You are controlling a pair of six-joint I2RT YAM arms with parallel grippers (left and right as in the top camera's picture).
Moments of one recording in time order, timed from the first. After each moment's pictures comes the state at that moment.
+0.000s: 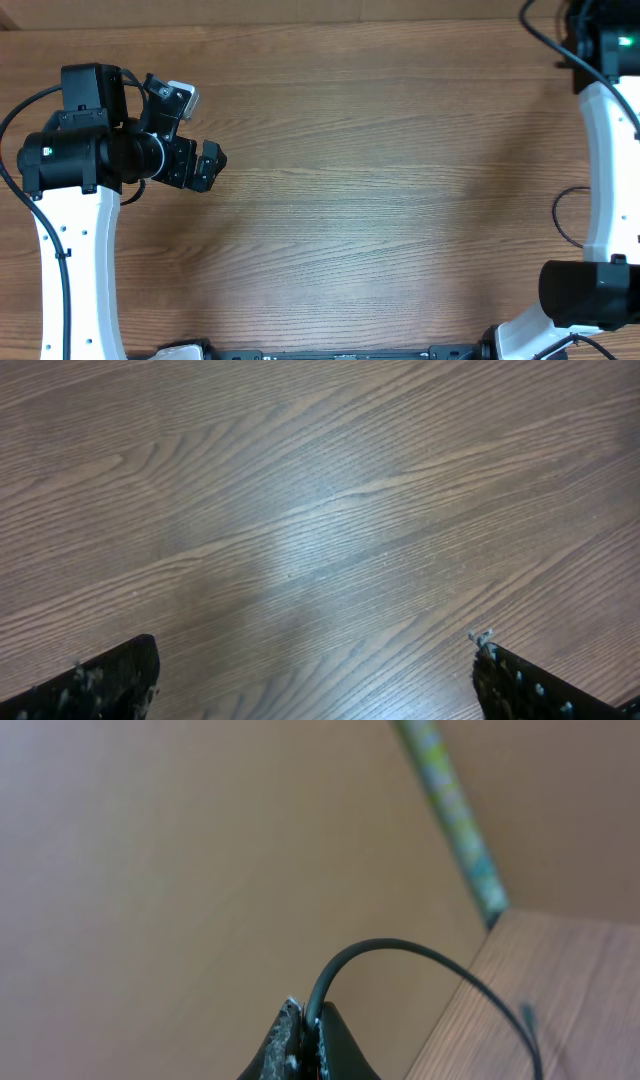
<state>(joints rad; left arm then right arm) 0.11 1.40 1.57 -1.30 0.35 0.35 -0.08 1.80 2.04 -0.43 0.58 0.73</state>
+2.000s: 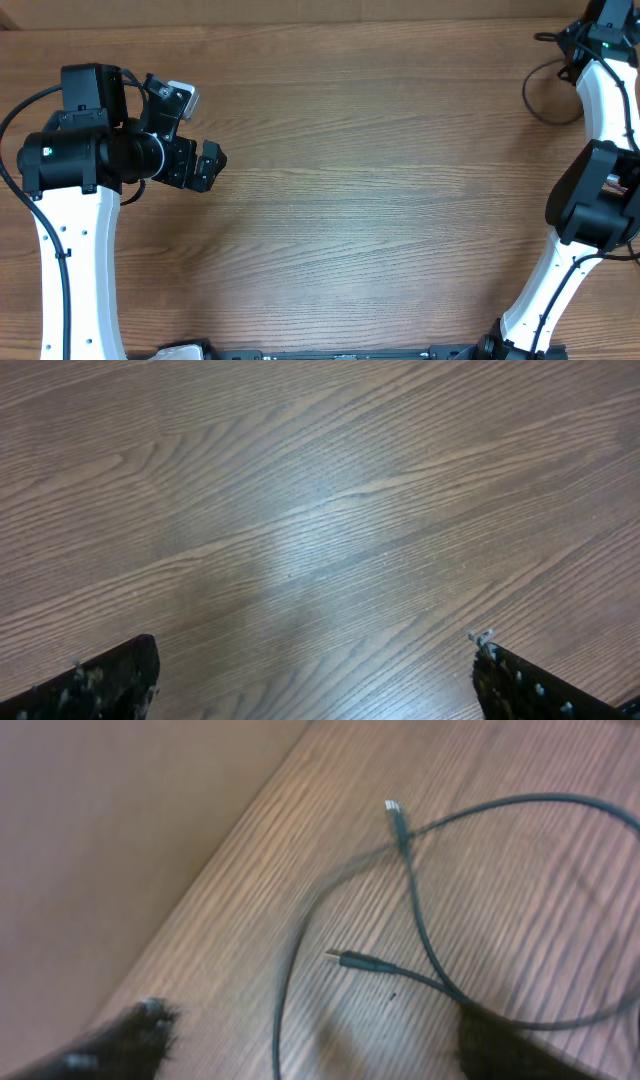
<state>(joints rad) 0.11 1.40 1.57 -1.30 0.35 0.35 -0.31 2.31 2.04 -0.51 0.35 0.67</state>
